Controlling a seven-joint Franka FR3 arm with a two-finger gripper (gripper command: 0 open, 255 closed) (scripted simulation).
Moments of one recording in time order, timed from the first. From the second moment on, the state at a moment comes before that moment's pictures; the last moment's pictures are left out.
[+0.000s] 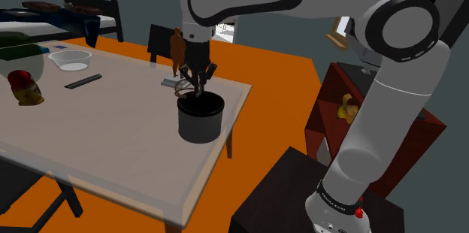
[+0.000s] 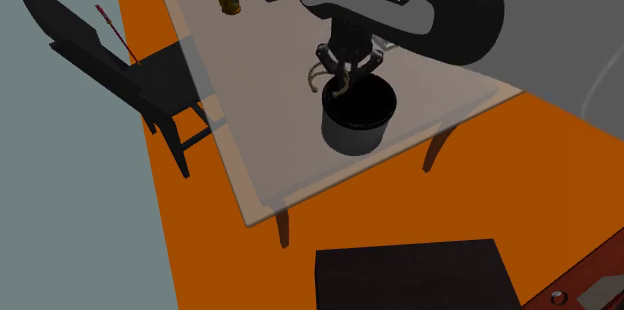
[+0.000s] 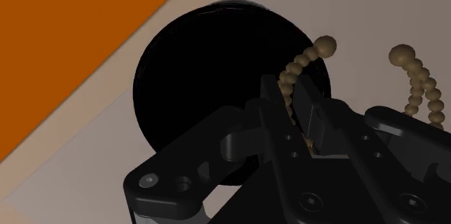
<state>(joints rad) -0.08 0.04 0.39 -1.77 0.00 1.72 0.60</state>
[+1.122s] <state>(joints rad) -0.16 0.04 0.32 -1.92 -0.01 1.87 0.45</state>
